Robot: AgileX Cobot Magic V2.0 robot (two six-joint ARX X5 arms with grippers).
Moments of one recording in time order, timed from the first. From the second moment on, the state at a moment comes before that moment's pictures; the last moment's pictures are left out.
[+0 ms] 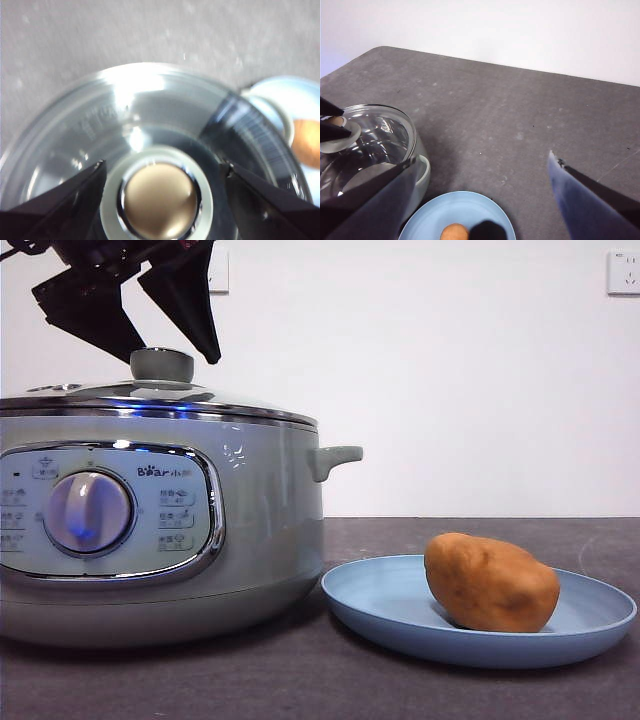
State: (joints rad) left arm -0.49 1.31 1.15 -0.60 0.05 -0.02; right arm 0.51 0.70 1.02 -0.63 0.08 0.03
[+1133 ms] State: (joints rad) left arm -0.49 0.67 1.25 -0.73 0.00 -0.03; right arm 0.51 0.71 1.02 -0.53 -0.08 0.03
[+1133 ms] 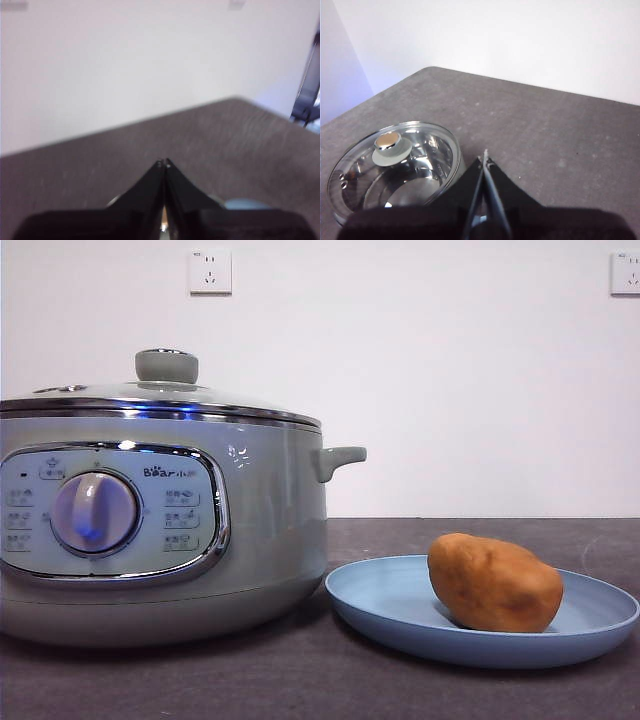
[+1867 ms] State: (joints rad) left arm -0.49 0.76 1.25 -0.83 0.00 -0.03; right arm 0.51 0.72 1.02 -0.53 -0.08 0.03
